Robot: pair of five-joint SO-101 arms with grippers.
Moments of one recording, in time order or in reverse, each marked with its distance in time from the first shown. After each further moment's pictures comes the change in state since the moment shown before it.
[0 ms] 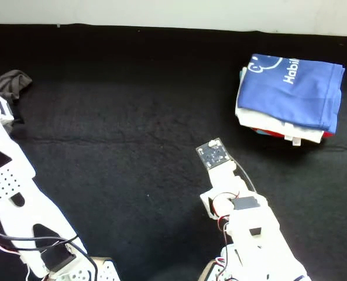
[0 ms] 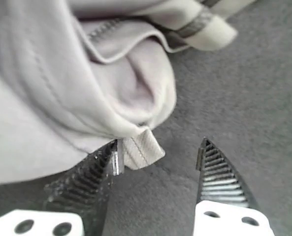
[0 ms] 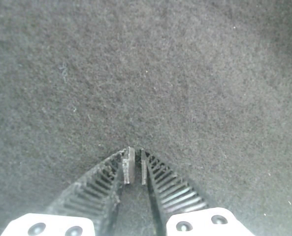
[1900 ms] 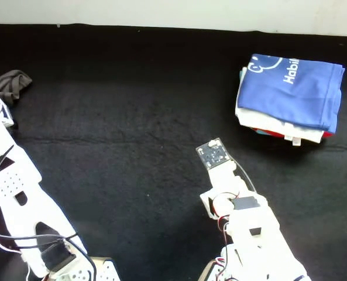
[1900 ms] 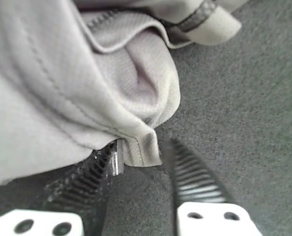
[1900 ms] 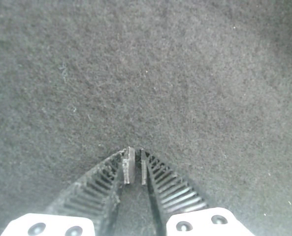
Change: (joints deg) left arm 0.2 12.1 -21.0 7.9 0.0; right arm 0.0 0.0 0.0 0.0 0.0
